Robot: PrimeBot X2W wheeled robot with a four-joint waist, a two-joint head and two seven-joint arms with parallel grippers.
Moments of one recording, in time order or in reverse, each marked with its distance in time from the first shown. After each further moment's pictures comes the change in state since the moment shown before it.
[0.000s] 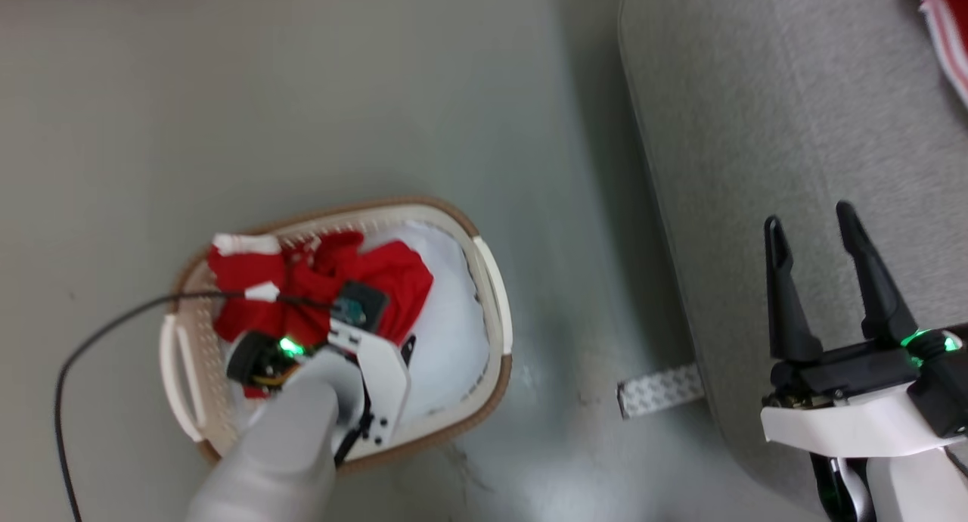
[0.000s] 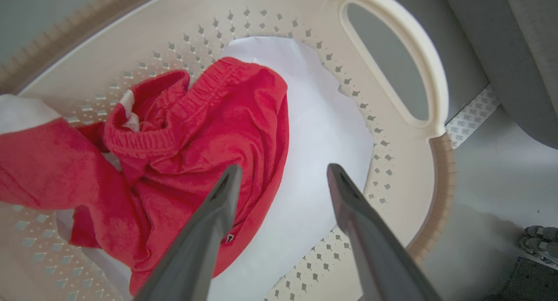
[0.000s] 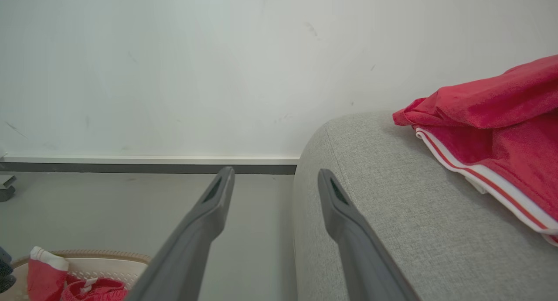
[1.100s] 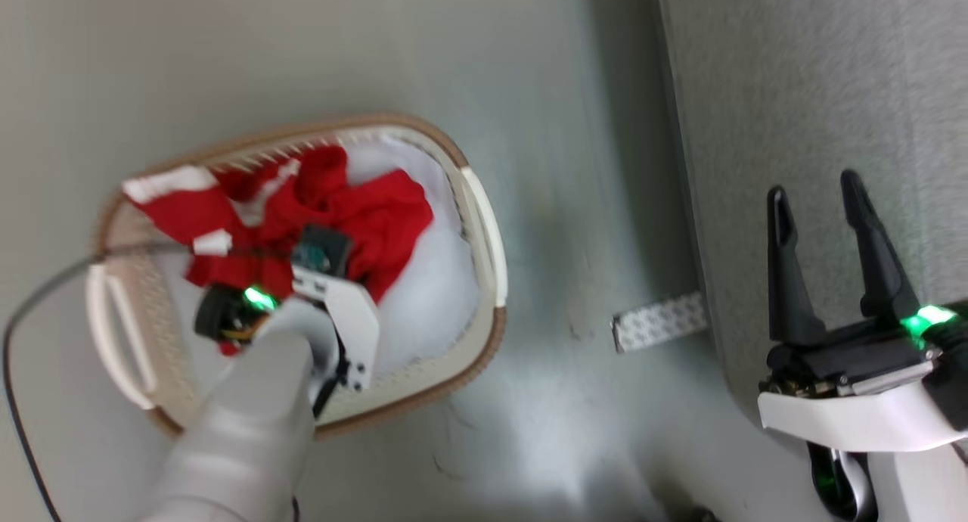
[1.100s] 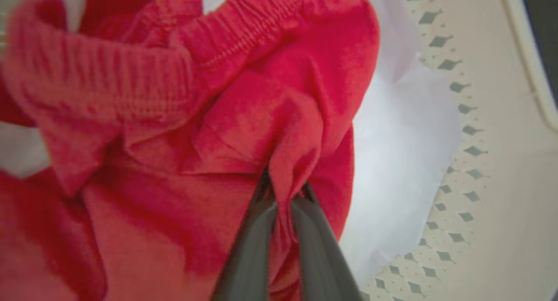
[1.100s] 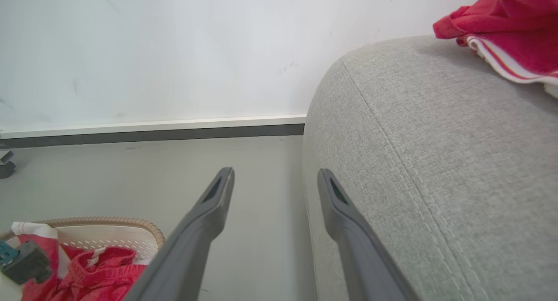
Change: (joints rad) left arm -0.162 0.024 -0.015 0.126 -0.067 -0.018 -0.084; right arm -0.034 0.000 0.030 -0.070 0.066 0.000 0.000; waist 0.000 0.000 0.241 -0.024
